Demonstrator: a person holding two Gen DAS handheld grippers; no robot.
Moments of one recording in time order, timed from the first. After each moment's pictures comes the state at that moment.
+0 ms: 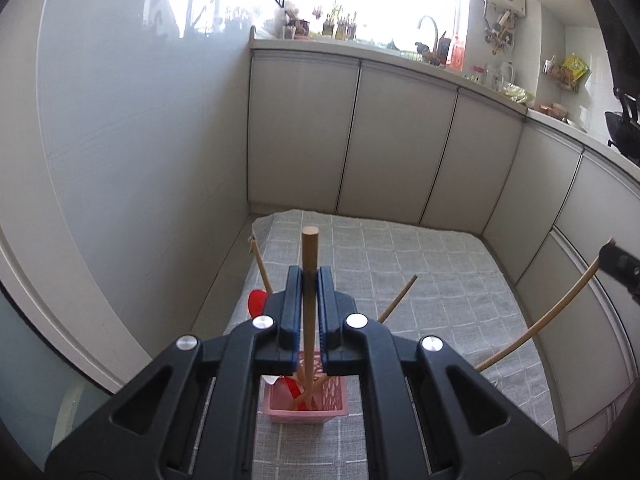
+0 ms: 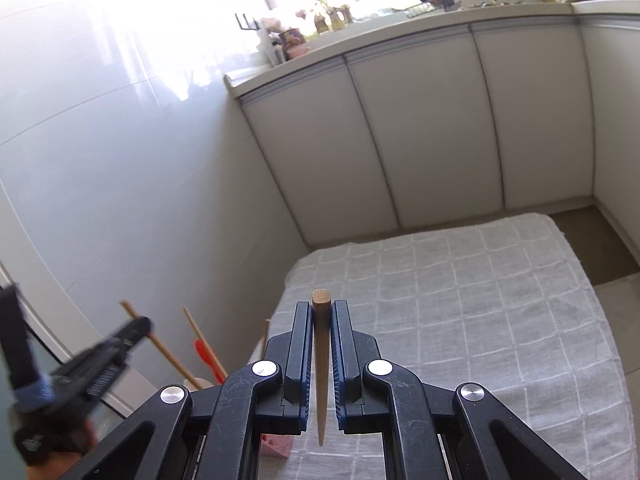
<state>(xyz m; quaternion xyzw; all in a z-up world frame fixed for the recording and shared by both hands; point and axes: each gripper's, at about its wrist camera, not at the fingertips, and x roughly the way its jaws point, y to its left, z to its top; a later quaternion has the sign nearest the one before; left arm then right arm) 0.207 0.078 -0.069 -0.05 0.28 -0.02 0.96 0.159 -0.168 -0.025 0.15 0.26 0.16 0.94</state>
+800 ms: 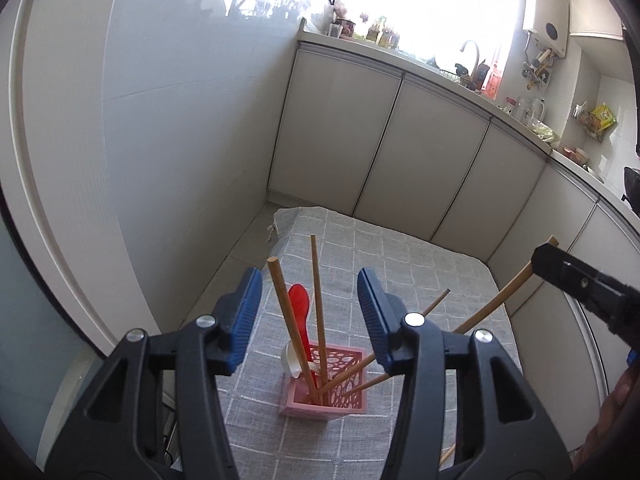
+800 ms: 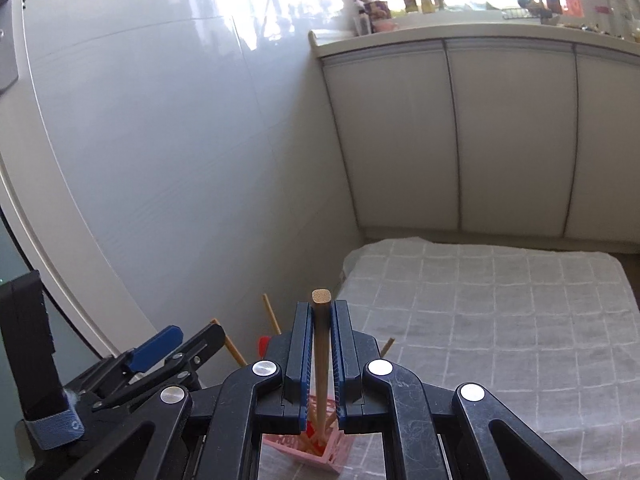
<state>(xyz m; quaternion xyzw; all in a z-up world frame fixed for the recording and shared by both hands) 0.191 0.118 -0.063 -0.13 0.28 0.02 0.95 0.197 -0.044 -0.022 0.04 0.28 0.22 0.93</state>
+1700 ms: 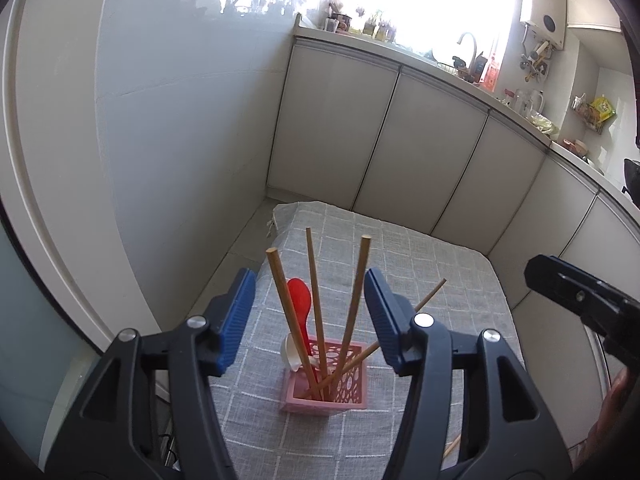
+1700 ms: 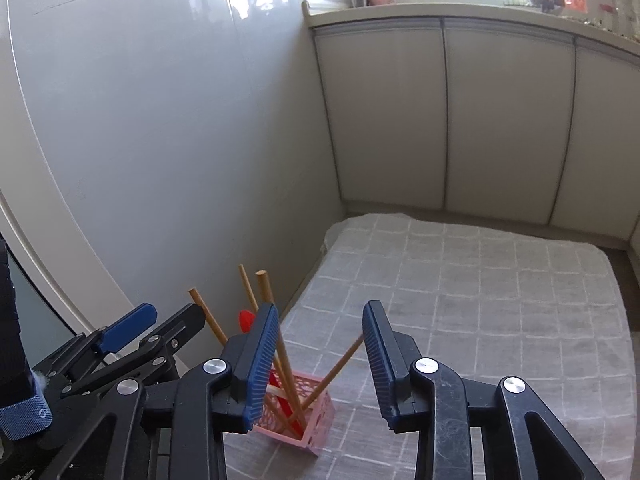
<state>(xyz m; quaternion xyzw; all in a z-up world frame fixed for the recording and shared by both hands) 0.189 0.108 -0.060 -0.12 0.29 0.02 0.95 0.196 -0.050 -0.028 0.02 0.31 0.19 0.93</state>
